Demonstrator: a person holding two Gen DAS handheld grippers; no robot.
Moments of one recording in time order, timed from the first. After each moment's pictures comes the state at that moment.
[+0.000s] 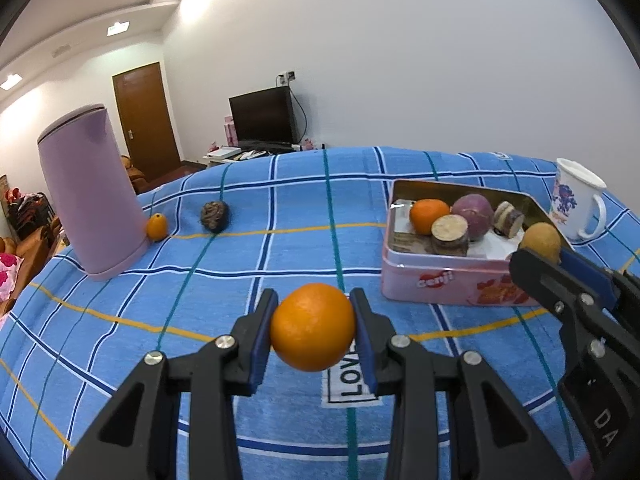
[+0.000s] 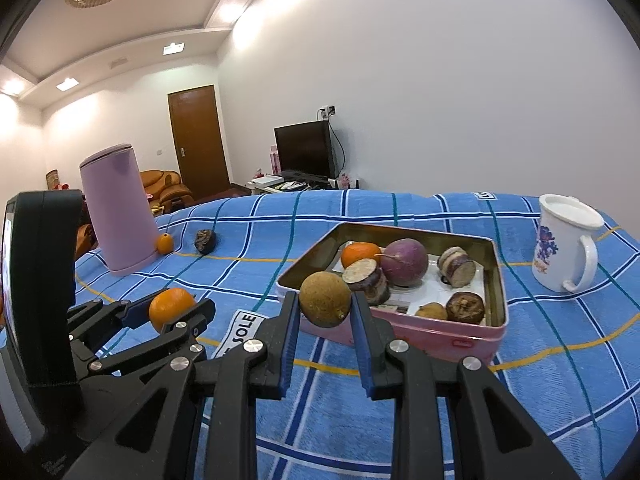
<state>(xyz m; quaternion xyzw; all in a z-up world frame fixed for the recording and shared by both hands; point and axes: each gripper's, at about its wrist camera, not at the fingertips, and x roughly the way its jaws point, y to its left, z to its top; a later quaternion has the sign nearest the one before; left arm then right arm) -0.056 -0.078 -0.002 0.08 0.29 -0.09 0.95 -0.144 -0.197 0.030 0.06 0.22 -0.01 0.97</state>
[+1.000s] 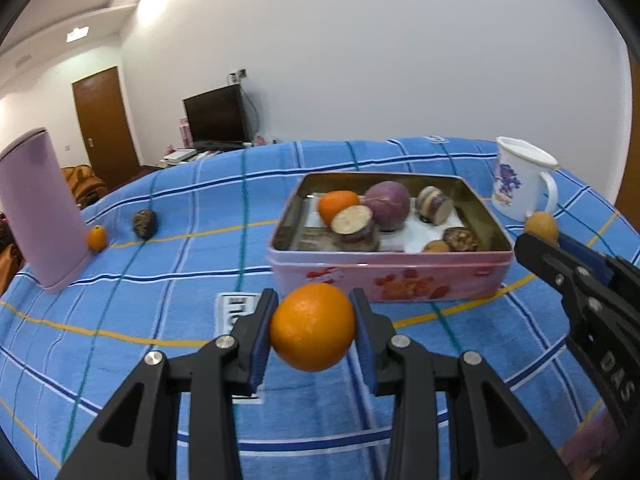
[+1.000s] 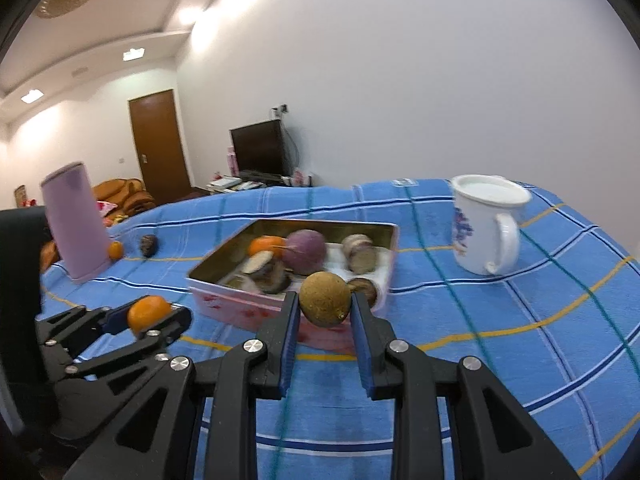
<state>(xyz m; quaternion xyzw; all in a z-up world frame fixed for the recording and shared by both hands) -0.074 -0.142 -0.003 0.09 0.30 -0.17 0.93 -0.170 -0.274 0.028 0.07 0.24 -0.09 0.96</state>
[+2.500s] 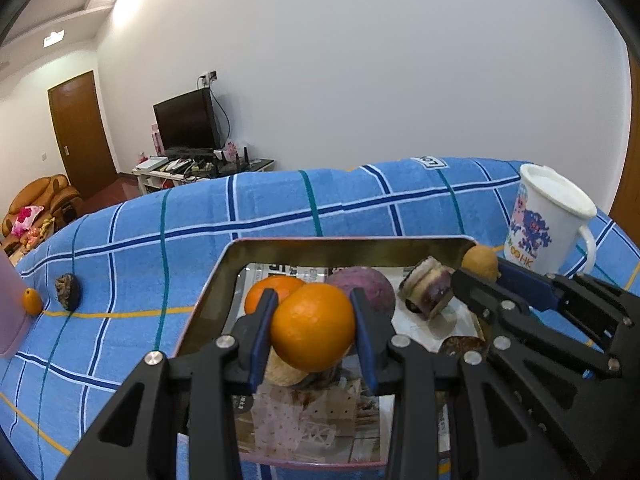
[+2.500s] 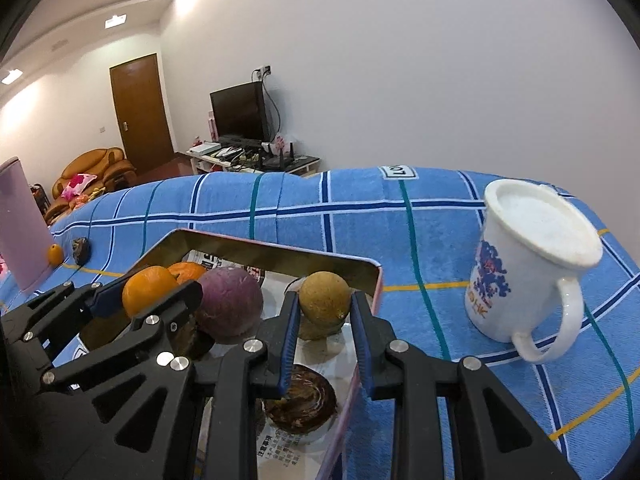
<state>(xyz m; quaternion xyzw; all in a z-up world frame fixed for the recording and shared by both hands) 0.025 -0.225 -0.001 0.10 0.30 -0.20 0.93 -0.049 -0.331 0.014 0.06 0.31 -0.10 0.94</state>
